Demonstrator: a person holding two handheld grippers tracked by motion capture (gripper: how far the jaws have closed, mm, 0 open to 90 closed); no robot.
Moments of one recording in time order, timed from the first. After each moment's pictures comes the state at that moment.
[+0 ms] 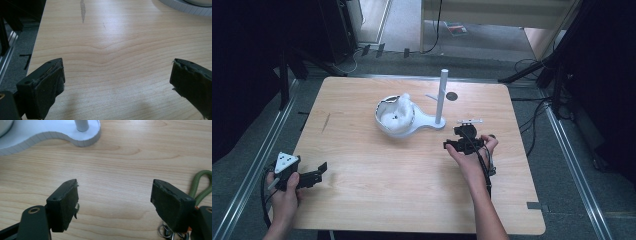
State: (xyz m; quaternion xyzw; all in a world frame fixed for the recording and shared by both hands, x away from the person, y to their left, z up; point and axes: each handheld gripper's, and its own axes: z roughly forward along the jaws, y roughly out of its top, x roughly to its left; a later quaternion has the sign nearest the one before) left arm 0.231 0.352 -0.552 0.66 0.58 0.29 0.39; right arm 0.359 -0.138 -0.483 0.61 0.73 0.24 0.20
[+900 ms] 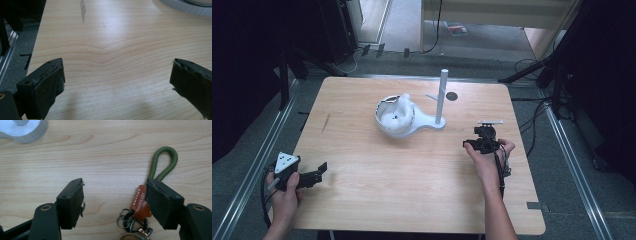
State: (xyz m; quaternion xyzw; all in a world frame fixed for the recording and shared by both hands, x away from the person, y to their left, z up) left arm 0.231 0.352 -0.552 0.66 0.58 0.29 0.38; right arm 0.371 -0.191 -0.494 0.68 0.68 0.20 0.19
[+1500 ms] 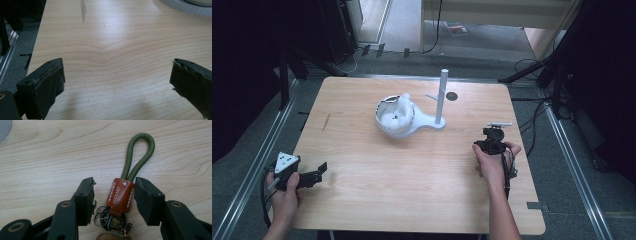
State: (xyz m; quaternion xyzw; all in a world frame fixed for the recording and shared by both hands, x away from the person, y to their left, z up) left arm 0.231 0.352 -0.552 0.66 0.58 0.29 0.38; right arm 0.374 -0.214 -0.502 0.72 0.64 0.18 0.18
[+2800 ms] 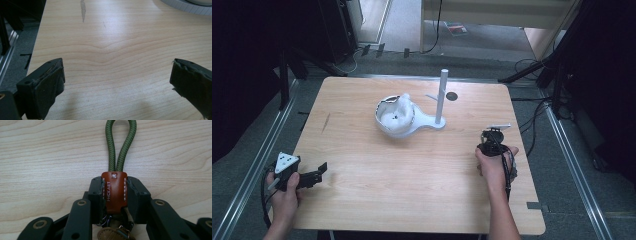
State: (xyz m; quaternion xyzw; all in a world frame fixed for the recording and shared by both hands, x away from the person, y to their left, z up) left arm 0.231 0.351 -0.552 0.66 0.58 0.28 0.38; right arm 0.375 -0.218 -0.515 0.72 0.66 0.16 0.17
